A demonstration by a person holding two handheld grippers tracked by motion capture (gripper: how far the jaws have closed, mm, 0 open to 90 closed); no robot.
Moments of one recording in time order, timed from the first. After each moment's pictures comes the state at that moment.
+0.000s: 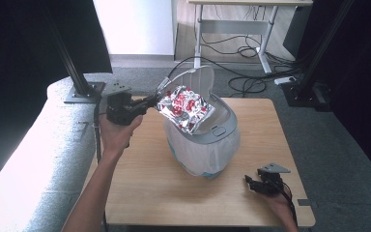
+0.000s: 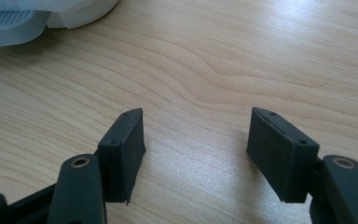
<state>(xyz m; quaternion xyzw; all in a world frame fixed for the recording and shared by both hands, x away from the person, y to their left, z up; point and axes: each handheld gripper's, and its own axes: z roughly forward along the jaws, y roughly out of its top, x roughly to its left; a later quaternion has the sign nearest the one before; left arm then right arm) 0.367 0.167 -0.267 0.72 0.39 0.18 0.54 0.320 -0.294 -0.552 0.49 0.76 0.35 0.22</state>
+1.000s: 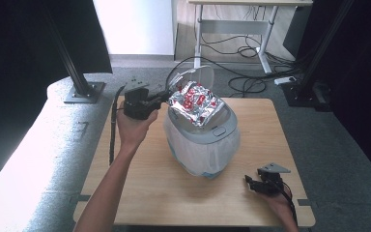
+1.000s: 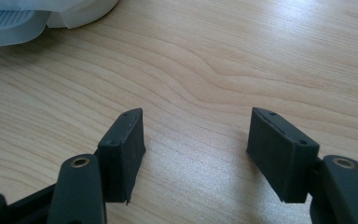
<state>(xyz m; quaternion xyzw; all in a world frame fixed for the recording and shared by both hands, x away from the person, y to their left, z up) 0.388 0.132 -0.274 0.72 0.40 0.21 0.54 0.321 -0.294 -0.552 0.49 0.76 0.35 0.22</state>
